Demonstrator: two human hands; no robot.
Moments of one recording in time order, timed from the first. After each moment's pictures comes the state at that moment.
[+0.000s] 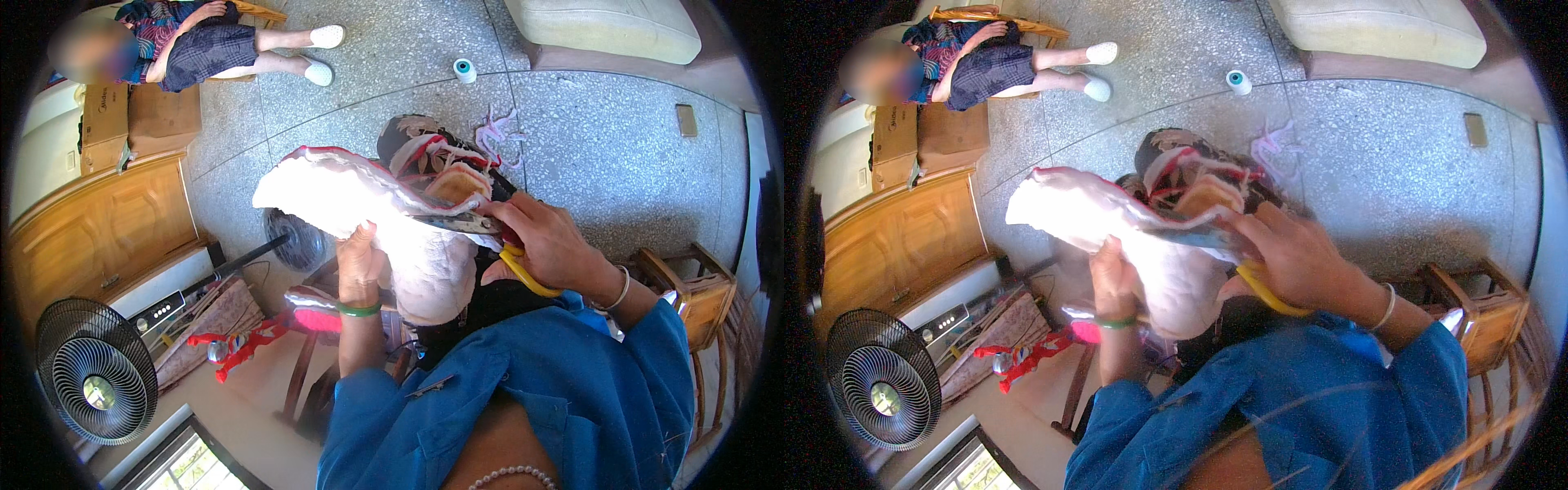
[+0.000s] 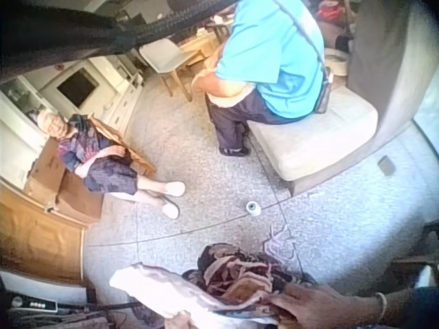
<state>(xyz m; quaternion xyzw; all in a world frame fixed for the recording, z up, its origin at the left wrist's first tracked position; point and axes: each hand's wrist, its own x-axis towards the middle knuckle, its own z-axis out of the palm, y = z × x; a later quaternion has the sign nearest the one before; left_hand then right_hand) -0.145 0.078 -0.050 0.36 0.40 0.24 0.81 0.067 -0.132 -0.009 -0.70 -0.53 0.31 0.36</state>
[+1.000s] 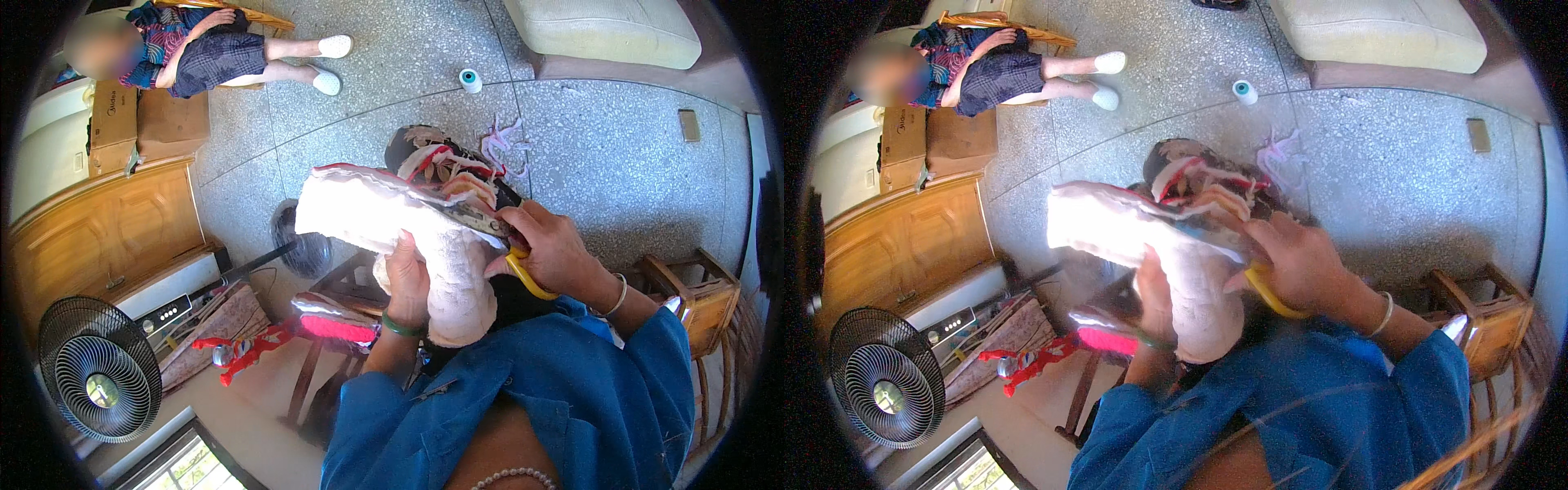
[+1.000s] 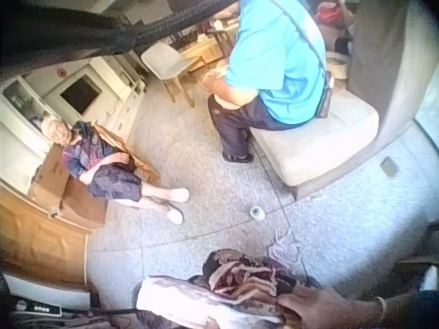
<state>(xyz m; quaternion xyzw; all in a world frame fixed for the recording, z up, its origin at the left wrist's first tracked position) -0.118 0.014 -0.053 0.23 0.36 0.17 0.89 0.061 -0.132 -0.013 -0.73 -0.50 0.25 0.39</state>
